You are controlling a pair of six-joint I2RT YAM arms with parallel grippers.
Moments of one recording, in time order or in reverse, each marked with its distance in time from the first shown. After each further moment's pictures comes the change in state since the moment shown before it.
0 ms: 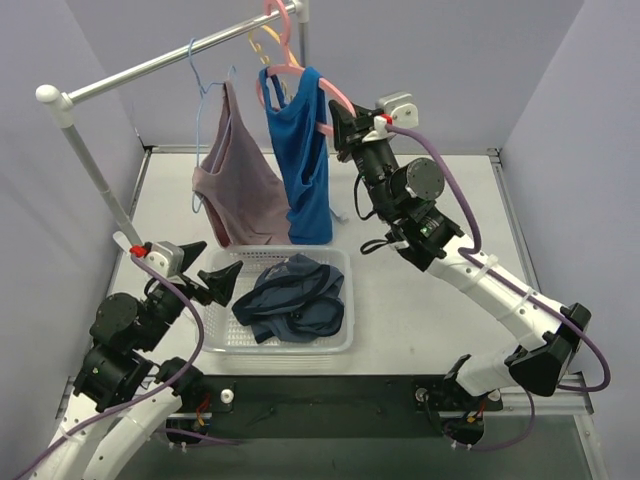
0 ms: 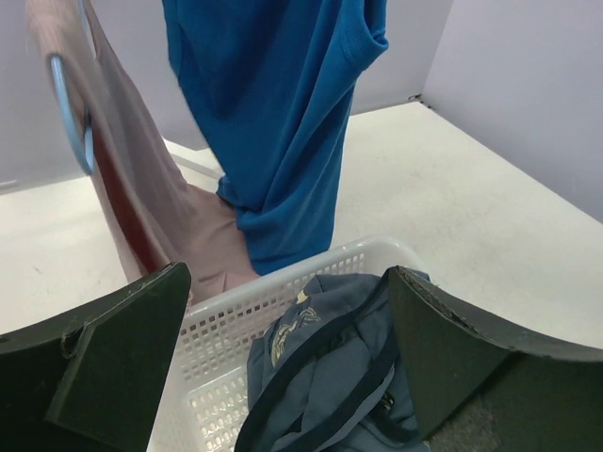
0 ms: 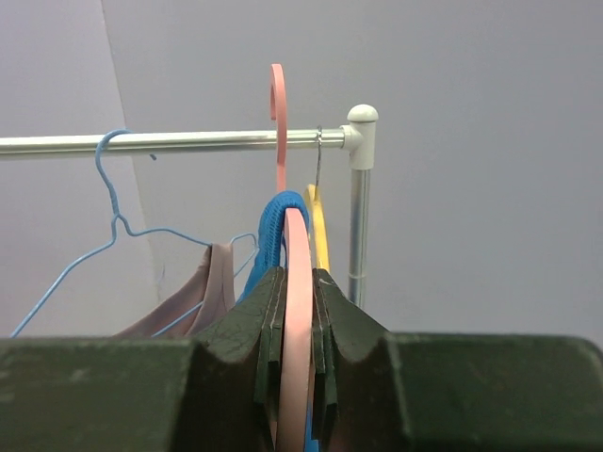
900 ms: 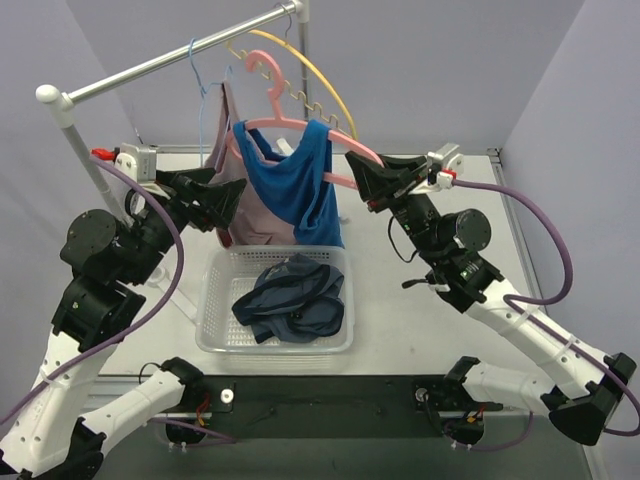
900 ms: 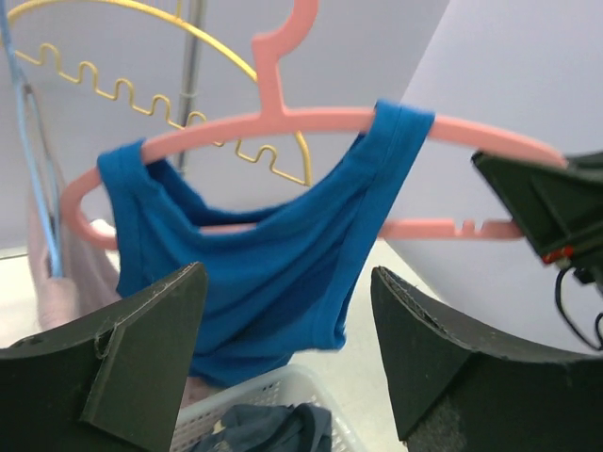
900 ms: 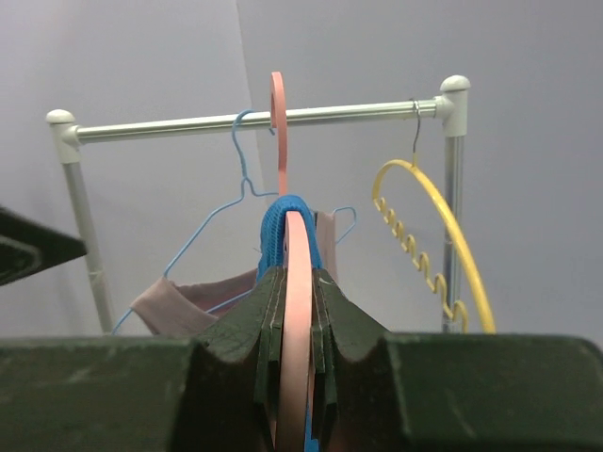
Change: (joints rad) left arm 0.000 0.491 0.610 -0.021 -0.008 -0.206; right arm -0.055 -0.304 -0.349 0.068 -0.272 0.253
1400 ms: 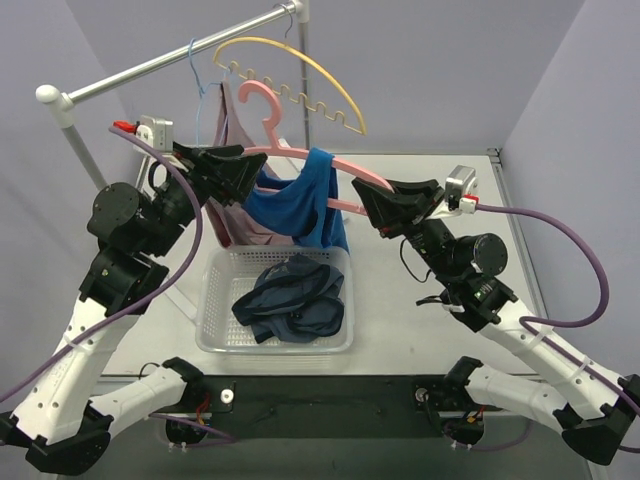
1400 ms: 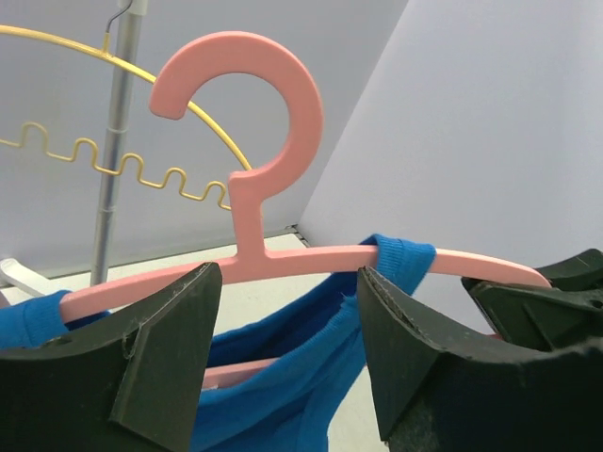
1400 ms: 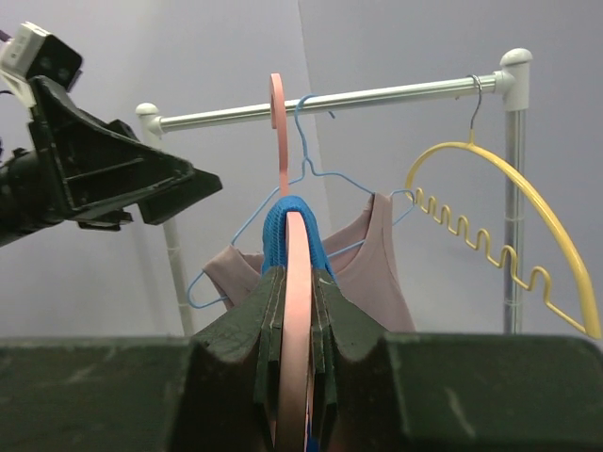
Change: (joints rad) left arm 0.000 0.149 0.046 0.196 0.084 -0.117; right arm 0.007 -0.166 -0.183 0.025 -0.097 0.117
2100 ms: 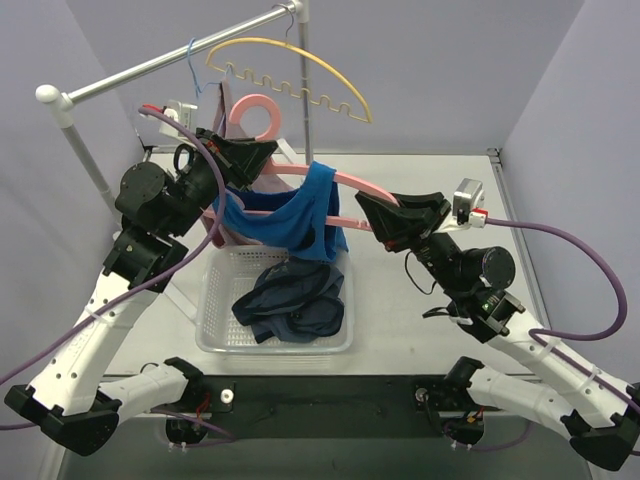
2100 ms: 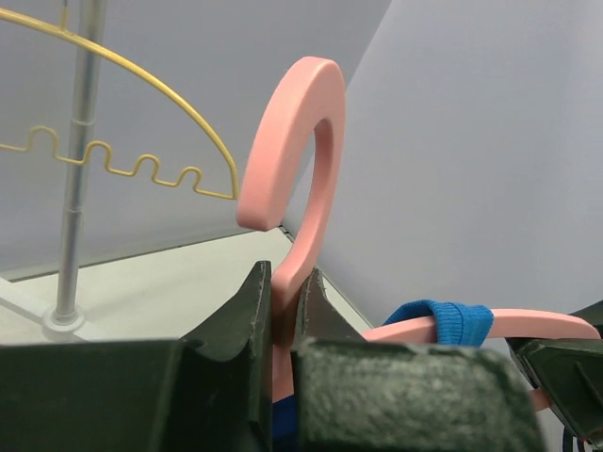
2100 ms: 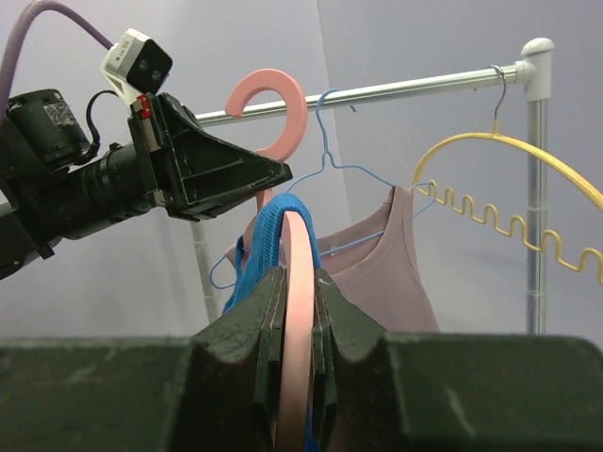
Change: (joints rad) left arm 0.006 0.121 0.016 0.097 0.046 -0.050; right arm 0.044 -0.079 -0.052 -0.011 -0.013 0.021
